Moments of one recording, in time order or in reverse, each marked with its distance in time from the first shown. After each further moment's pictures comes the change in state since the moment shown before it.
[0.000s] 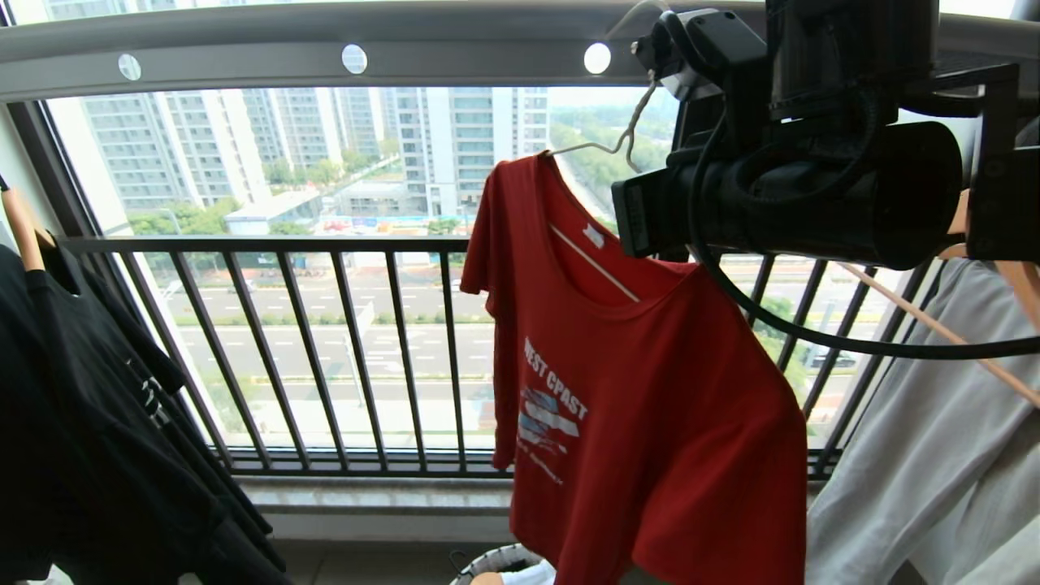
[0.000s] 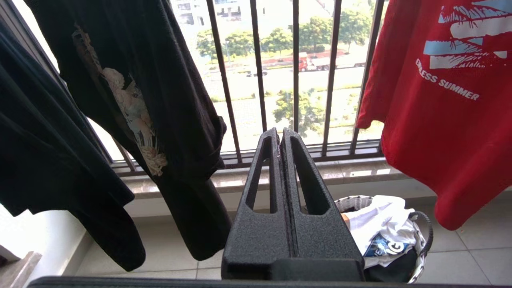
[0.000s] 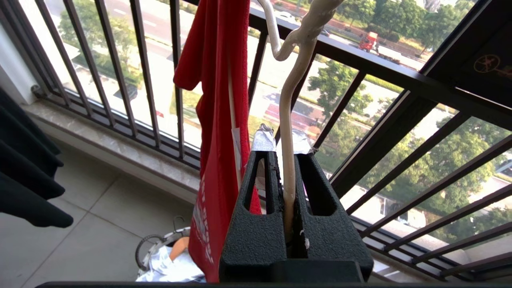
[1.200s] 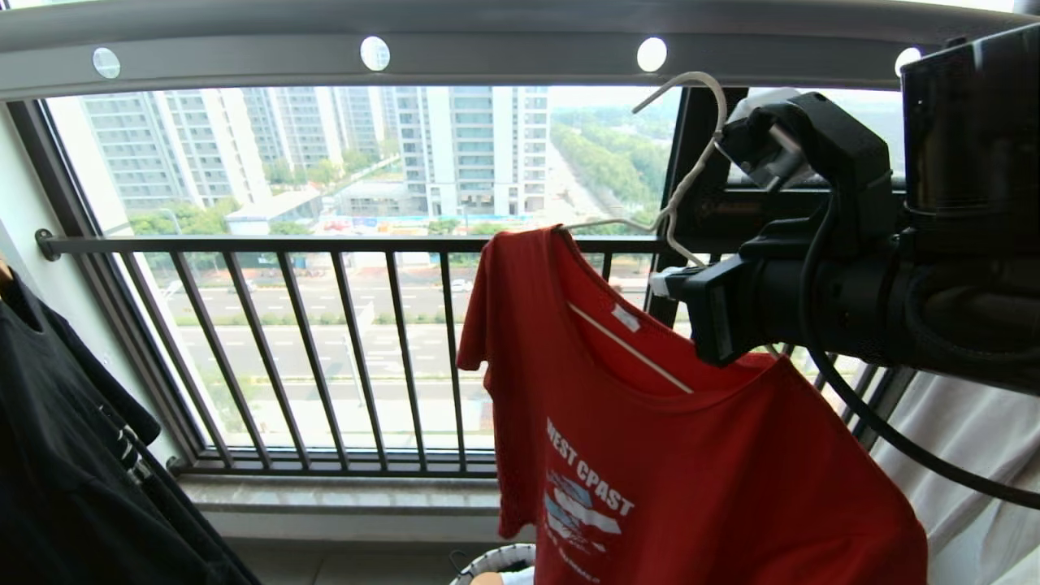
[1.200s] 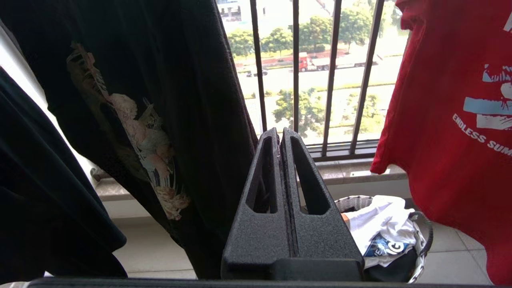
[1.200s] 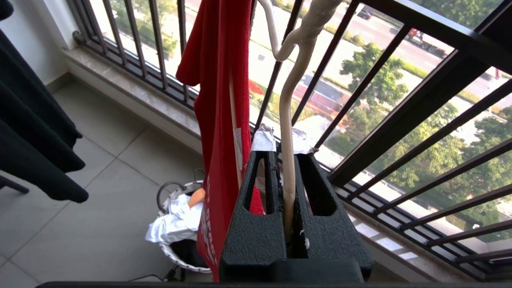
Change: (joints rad) left arm 0.000 0.000 0.000 0.000 0.000 0.000; right arm 0.039 -0.227 0.380 -0.054 0.098 0.016
